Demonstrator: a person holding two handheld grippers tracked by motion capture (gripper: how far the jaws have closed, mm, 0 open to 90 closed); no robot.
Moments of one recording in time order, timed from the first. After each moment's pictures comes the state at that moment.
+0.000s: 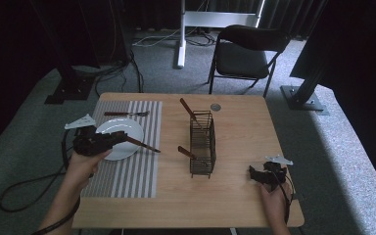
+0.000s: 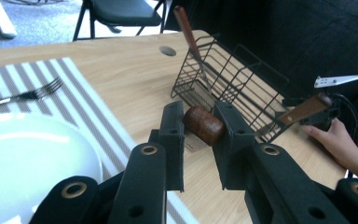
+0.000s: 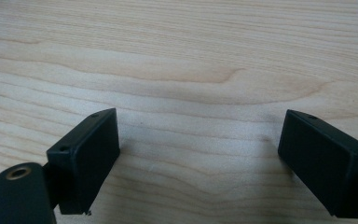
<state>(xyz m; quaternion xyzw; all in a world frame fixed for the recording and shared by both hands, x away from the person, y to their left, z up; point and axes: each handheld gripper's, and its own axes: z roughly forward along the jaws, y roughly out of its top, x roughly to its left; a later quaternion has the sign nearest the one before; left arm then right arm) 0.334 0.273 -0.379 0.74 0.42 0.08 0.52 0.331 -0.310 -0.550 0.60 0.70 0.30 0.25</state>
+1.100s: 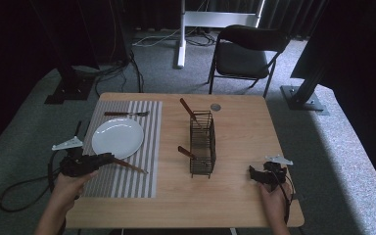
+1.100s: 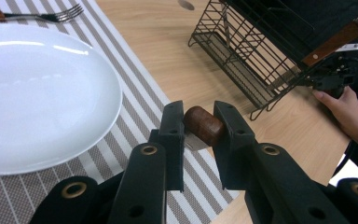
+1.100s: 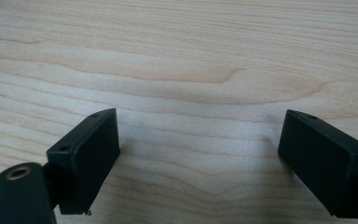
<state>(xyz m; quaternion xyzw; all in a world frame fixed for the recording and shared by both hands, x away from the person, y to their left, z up) 0.301 0.311 -0.424 0.74 0.46 0.04 0.49 0.331 -0.310 -0.550 0.59 0.70 0.30 0.25</state>
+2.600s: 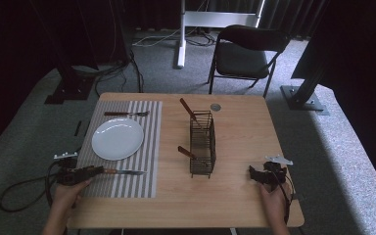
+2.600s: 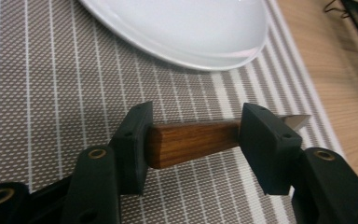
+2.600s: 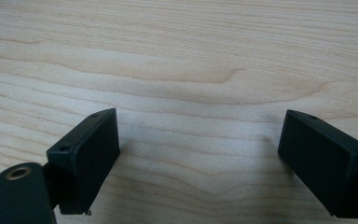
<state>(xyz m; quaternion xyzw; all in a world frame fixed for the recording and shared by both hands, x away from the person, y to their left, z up) 0.311 0.356 -0.513 0.68 0.62 0.06 0.38 0.331 -0.310 -0.550 0.60 0.70 0.30 0.25</state>
